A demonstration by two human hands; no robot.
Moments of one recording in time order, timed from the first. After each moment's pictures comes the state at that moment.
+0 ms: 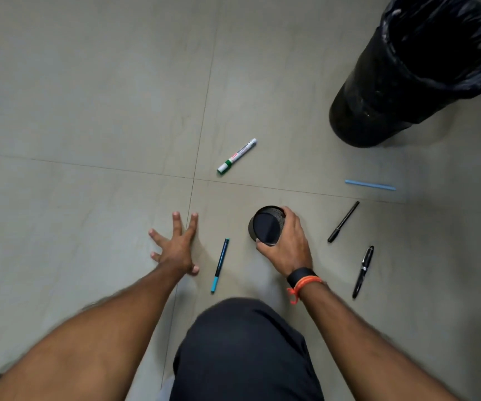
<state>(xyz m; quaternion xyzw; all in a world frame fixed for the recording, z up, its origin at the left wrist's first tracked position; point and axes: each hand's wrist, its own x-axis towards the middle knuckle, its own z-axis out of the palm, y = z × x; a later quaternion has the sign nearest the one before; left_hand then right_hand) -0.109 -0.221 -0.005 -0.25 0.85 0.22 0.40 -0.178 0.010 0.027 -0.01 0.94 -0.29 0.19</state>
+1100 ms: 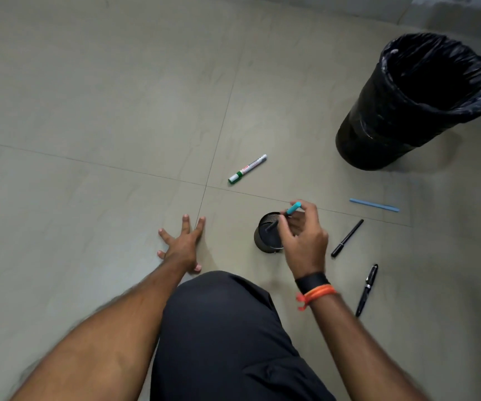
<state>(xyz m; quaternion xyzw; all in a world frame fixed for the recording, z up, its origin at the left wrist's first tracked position) -0.102 -0.218 -0.009 -0.27 0.86 0.23 0.36 -0.175 0.009 0.069 -0.03 0.87 -0.49 -0.02</state>
